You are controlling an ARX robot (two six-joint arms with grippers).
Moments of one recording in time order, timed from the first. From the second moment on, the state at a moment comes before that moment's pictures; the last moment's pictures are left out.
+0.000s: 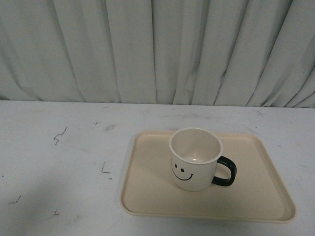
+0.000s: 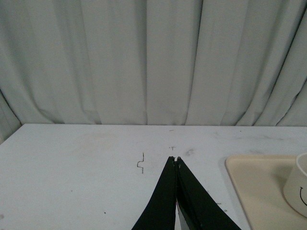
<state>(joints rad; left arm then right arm) 0.00 0.34 0.01 0.34 0.00 0.00 0.00 0.00 0.01 0.00 0.00 -0.01</state>
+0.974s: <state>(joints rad) 0.00 0.01 0.01 -0.01 0.00 0.00 0.00 0.00 0.01 0.00 0.00 -0.01</state>
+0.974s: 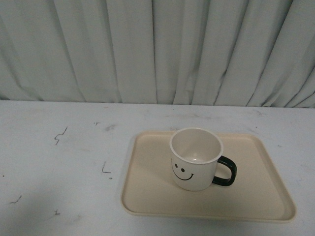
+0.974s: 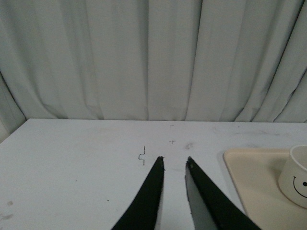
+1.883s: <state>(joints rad) 0.00 0.01 0.01 0.00 0.00 0.00 0.00 0.00 0.01 0.00 0.00 -0.01</state>
